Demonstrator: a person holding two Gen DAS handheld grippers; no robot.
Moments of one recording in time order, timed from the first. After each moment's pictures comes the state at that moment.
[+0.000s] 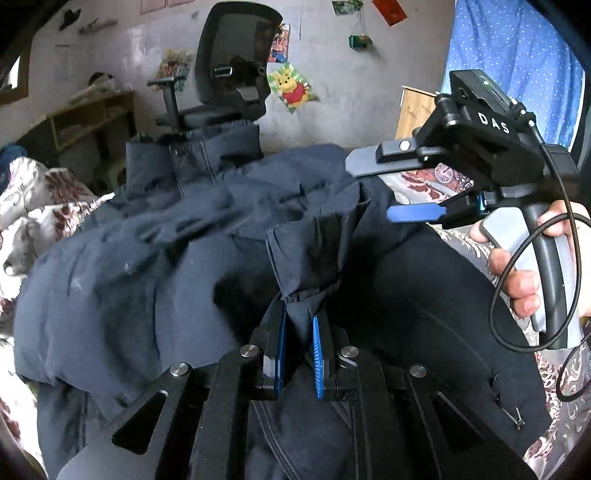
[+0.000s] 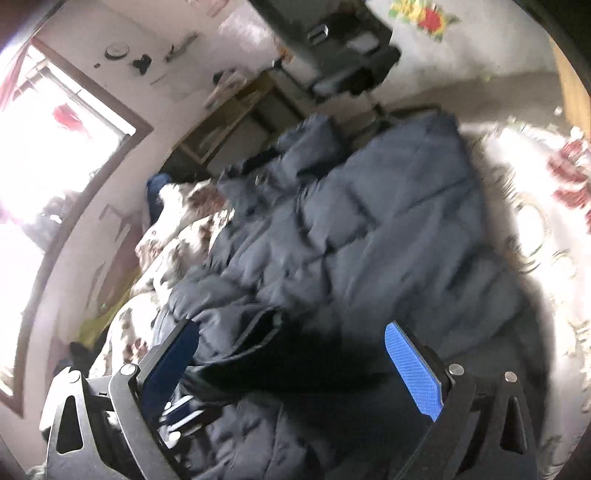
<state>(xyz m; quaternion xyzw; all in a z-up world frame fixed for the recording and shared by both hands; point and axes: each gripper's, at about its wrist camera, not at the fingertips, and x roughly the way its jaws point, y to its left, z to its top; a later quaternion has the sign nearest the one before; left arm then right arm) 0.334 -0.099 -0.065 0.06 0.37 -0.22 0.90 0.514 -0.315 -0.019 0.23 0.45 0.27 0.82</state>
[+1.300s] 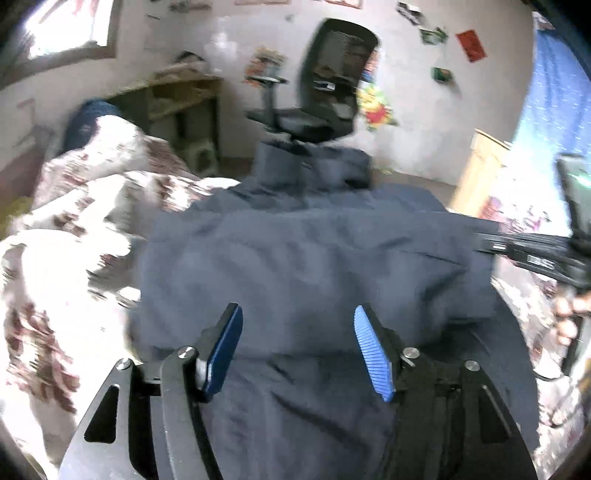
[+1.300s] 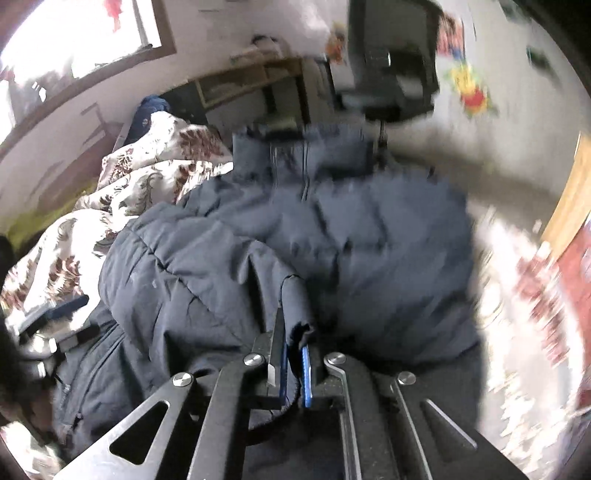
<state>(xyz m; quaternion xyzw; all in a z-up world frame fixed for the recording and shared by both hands) 0.325 0.023 0.011 -0.01 0.36 -0.07 0.93 0.466 -0.245 0.037 -0.05 0.40 0.19 0.90</state>
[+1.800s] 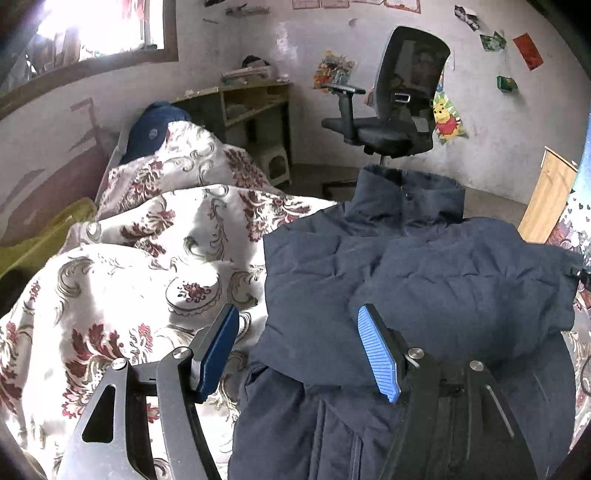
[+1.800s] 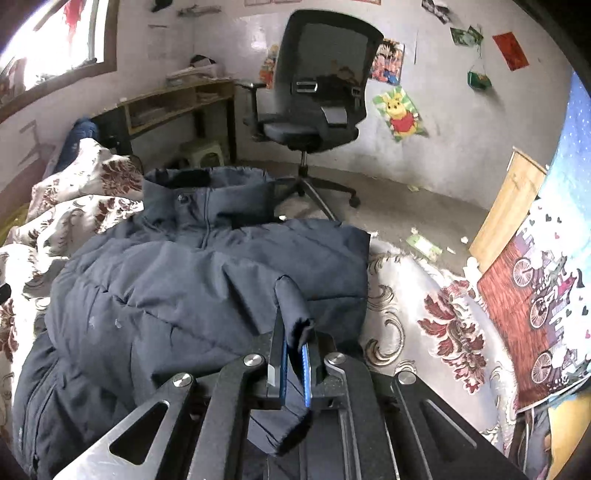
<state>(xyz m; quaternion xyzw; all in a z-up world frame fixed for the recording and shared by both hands) 0.356 0.076 0.018 0.00 0.37 0.05 0.93 0.513 -0.285 0.037 -0.05 0.40 0.06 0.91</state>
